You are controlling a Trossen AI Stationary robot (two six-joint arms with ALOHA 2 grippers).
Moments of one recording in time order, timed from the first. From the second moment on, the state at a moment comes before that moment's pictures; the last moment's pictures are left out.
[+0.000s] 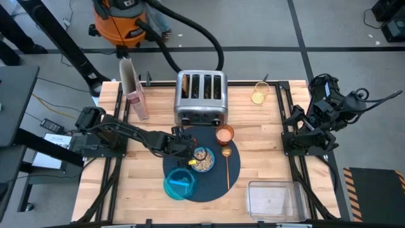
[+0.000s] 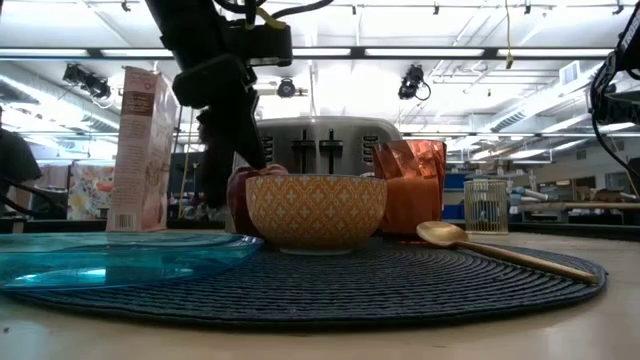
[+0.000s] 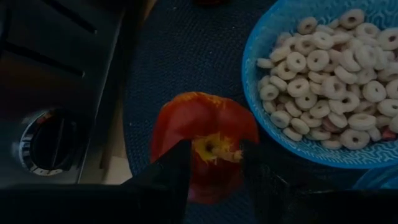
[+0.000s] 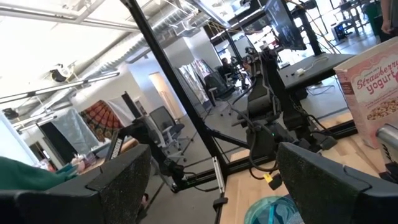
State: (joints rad) left arm -0.25 1.68 1.12 -0.57 -0.45 -0.27; right arm 1.19 0.43 0.80 -0.13 0.95 0.29
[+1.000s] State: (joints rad) left arm -0.14 1.66 1.14 -0.72 -0.37 -0.59; right arm 1.19 0.43 0.80 -0.13 0.95 0.30
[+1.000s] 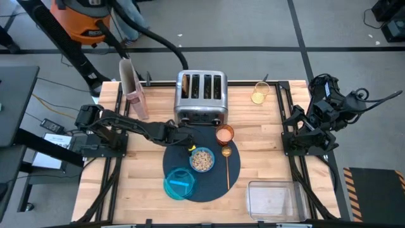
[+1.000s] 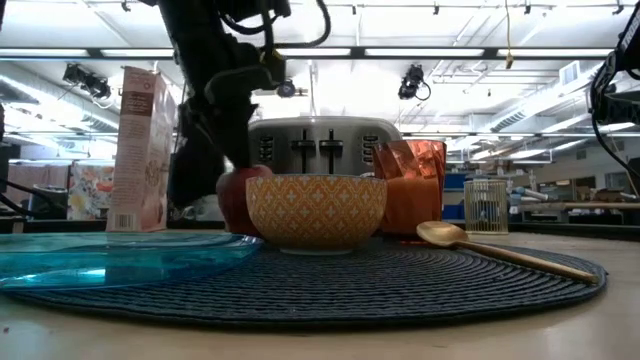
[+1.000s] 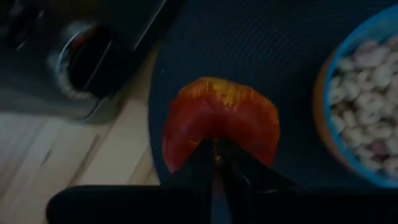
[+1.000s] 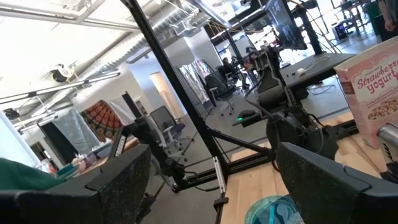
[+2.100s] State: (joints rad) left arm -0.10 1.68 1.18 -0.81 -0.37 -0.58; right arm 1.19 0.43 0.80 -0.13 0.94 0.32
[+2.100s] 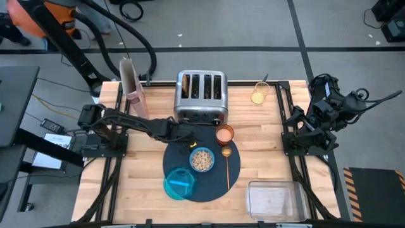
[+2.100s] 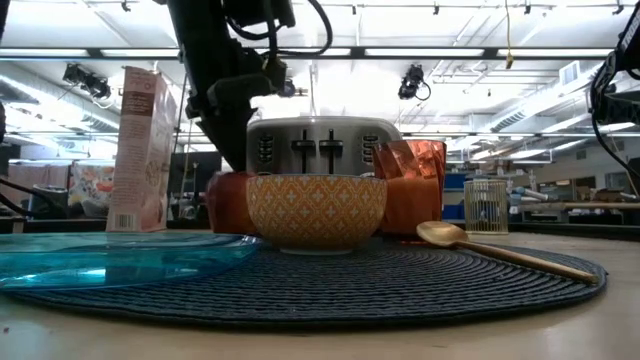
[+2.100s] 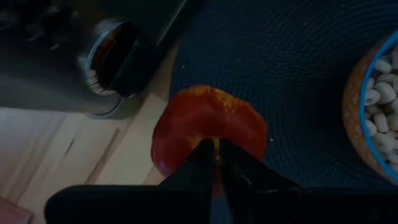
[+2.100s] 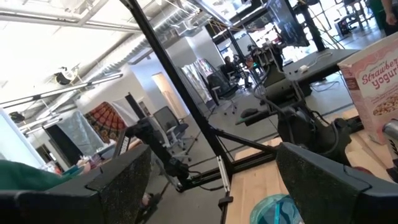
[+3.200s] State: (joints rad) left arm -0.10 1.69 1.30 -0.92 -0.37 -0.53; right arm 1.19 0.44 0.80 -0.13 0.92 0.31
